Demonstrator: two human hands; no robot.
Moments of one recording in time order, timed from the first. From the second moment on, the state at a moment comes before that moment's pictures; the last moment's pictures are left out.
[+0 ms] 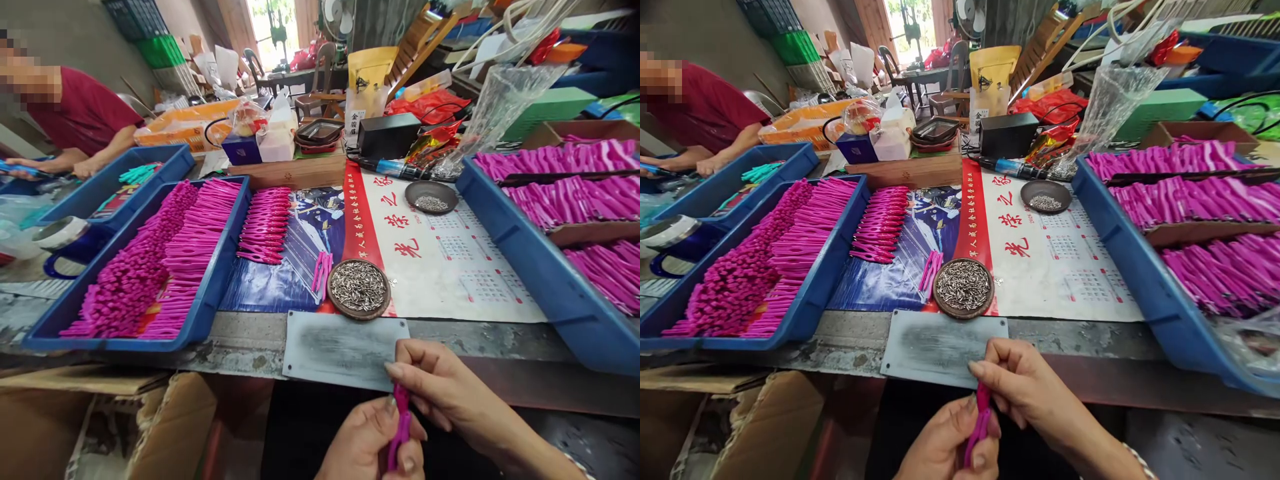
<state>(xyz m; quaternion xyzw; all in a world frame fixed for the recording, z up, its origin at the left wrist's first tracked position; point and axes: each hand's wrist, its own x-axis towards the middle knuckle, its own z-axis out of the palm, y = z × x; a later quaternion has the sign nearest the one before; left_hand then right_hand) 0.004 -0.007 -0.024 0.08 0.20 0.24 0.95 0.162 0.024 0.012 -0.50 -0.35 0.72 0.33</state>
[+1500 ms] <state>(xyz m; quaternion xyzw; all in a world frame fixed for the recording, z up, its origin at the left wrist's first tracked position) -0.001 -0.004 -0.016 -0.01 0.19 0.31 0.93 0.128 0.026 0.014 -0.48 -0.39 0.70 0.37</state>
